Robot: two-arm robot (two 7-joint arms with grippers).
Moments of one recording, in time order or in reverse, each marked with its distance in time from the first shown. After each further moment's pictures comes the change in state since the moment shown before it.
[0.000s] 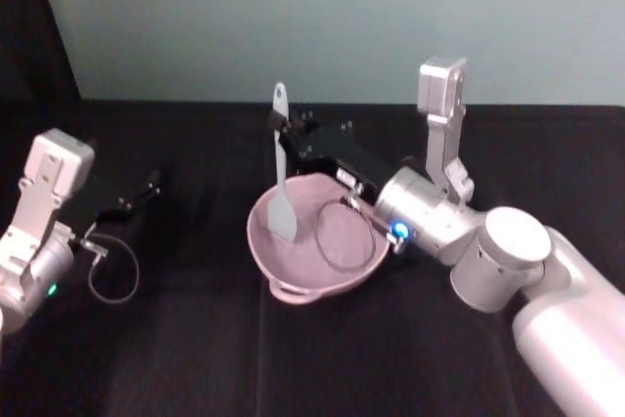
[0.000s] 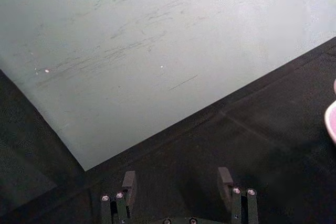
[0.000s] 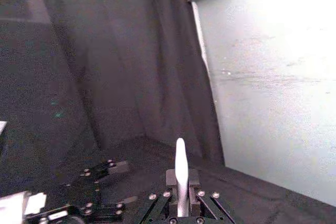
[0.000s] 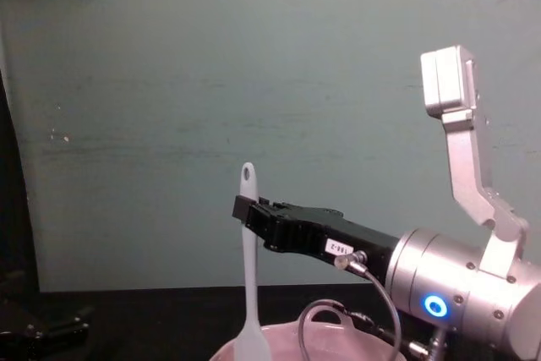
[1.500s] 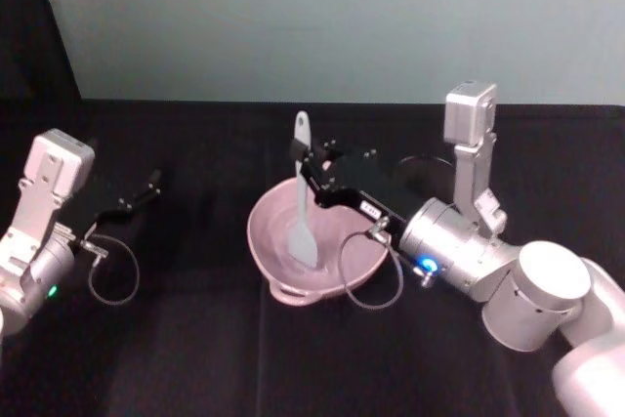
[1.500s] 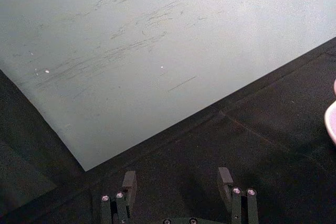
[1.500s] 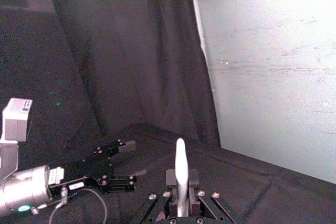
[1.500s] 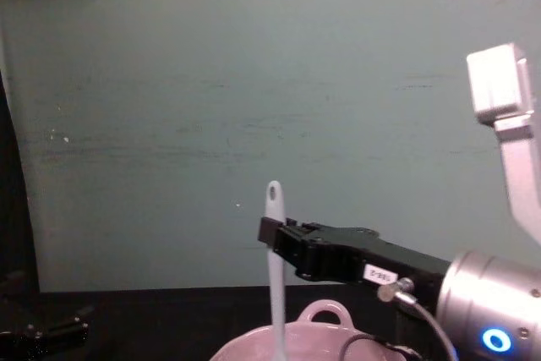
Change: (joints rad) left arm 0.000 0.000 0.000 0.000 0.000 0.000 0.000; right arm -0.143 0.090 0.024 -0.214 -0.023 0.071 -0.049
